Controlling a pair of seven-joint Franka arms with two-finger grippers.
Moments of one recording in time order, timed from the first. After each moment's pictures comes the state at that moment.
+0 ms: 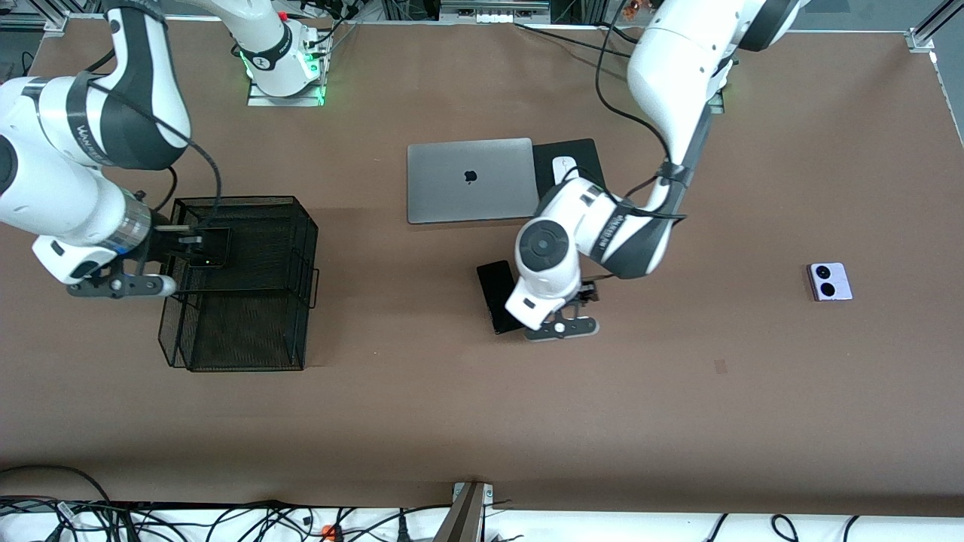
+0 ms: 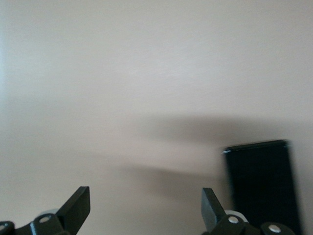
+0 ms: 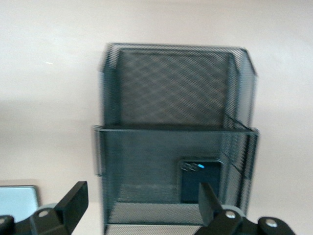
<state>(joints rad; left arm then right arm) -0.56 0.85 0.03 -1.19 0.12 1.86 -0.67 0.54 0.32 -0.46 -1.57 0.12 1.78 -0.01</state>
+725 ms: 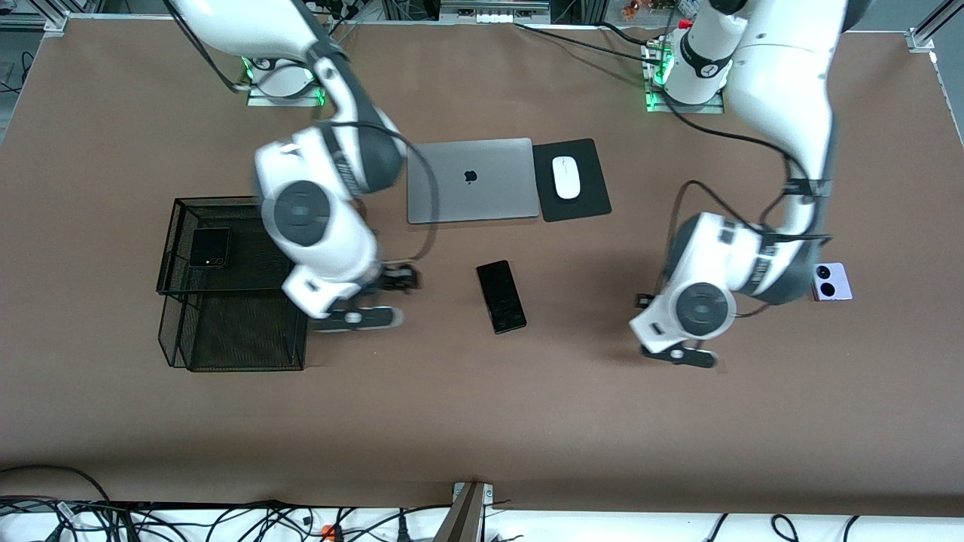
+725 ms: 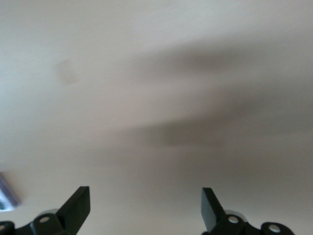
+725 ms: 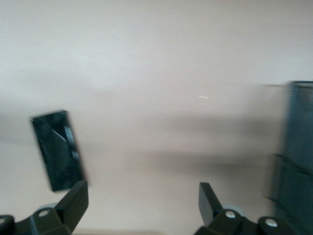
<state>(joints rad) -0.27 0.71 0.04 -1.39 0.17 1.76 -0.11 0.61 0.71 -0.11 -1.19 0.13 1.94 0.43</state>
